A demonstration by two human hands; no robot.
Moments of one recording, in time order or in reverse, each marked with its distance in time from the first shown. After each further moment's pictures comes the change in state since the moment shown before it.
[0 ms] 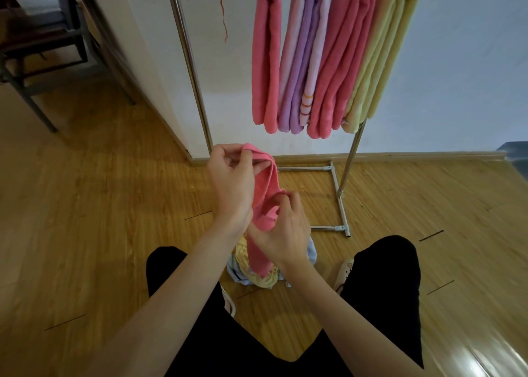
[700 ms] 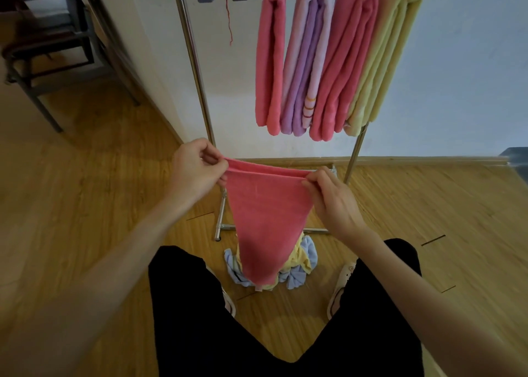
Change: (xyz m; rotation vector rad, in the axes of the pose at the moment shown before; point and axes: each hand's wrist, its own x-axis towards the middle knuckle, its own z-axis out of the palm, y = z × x) left_hand 0.049 0.022 -0.065 0.806 -0.285 0.187; right_hand 0.062 0.044 -0.071 0.026 -0.112 -0.398
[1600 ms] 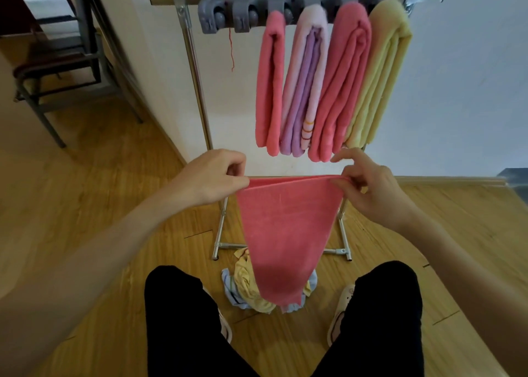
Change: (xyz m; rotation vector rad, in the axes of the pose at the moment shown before) left_hand 0.026 0.039 -0.007 0.404 -0.398 0.314; right_hand 0.047 0.009 -0.087 0.114 -0.207 -0.034
